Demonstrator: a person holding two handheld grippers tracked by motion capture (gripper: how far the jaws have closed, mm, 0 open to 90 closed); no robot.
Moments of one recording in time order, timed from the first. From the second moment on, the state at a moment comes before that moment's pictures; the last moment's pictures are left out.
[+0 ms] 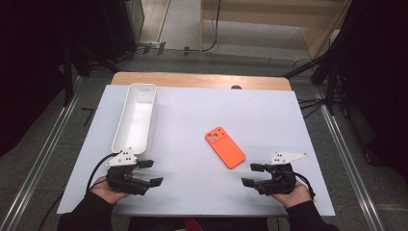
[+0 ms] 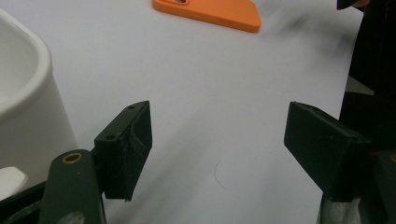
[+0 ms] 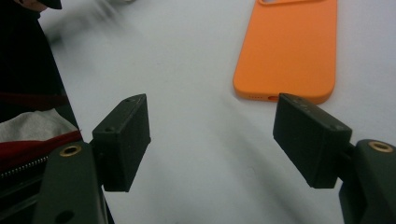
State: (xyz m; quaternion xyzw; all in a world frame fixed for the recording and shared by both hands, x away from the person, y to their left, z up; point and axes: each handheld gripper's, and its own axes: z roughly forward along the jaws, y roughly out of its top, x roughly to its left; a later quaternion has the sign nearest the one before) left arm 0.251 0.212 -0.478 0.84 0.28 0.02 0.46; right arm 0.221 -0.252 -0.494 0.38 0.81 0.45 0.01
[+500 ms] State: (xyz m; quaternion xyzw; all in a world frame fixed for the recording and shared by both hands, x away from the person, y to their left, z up) left arm 0.252 0.212 -0.479 0.84 0.28 0.01 0.46; right arm 0.235 -0.249 -0.485 0.39 0.81 0.44 0.02
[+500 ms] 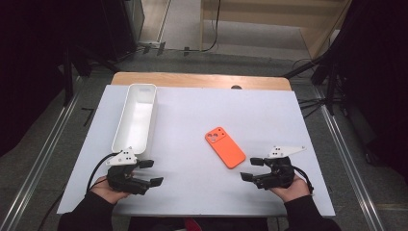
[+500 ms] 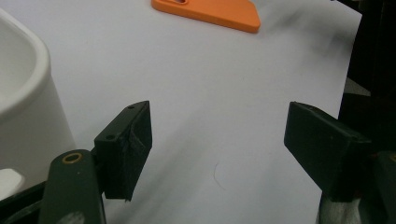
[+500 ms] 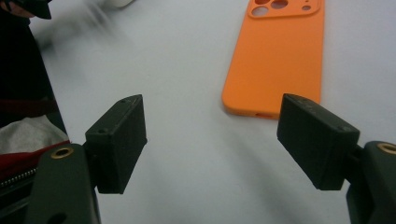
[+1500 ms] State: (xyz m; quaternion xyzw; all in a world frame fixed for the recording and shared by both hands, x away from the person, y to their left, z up) left arm 0.251 0.211 -0.480 0.85 0.28 0.01 0.45; right arm 0.278 -0.227 -0.462 0.41 0.81 0.42 0.06
